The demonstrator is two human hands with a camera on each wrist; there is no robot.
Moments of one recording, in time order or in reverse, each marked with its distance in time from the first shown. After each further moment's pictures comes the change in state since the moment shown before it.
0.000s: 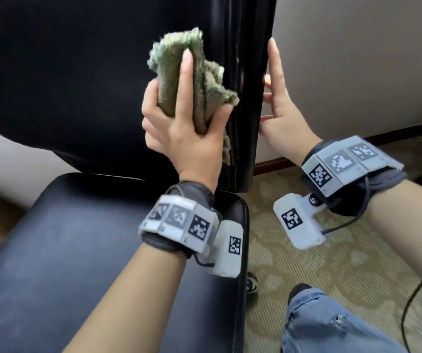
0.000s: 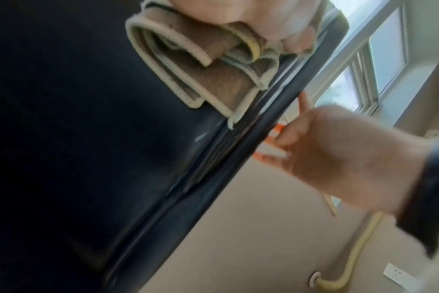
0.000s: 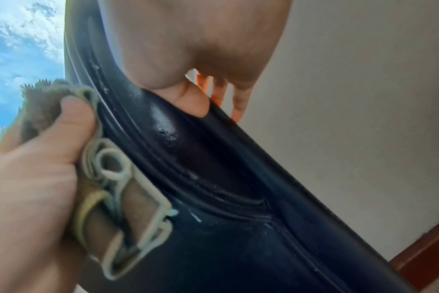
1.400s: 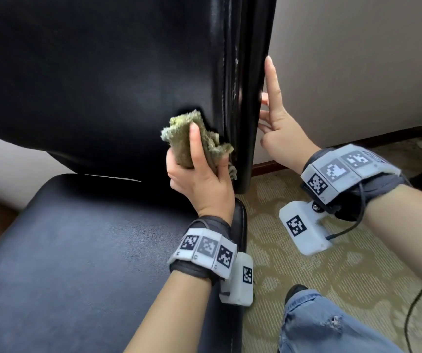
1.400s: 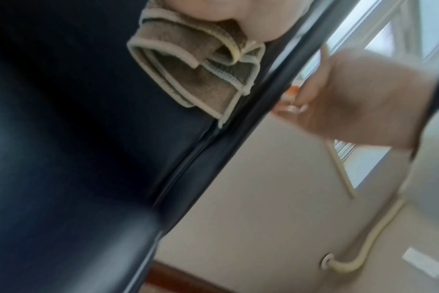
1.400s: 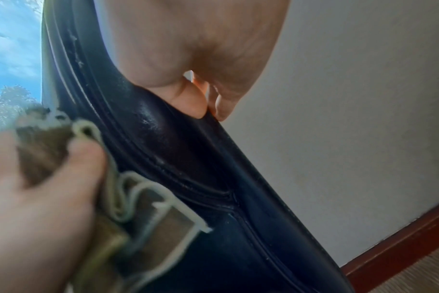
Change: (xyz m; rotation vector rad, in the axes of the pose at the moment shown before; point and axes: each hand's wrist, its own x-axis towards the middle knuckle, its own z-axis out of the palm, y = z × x) left_hand -0.064 -0.028 0.020 0.063 -0.051 -0.143; right_hand -0.007 0.013 -0.002 0.074 -0.120 -0.091
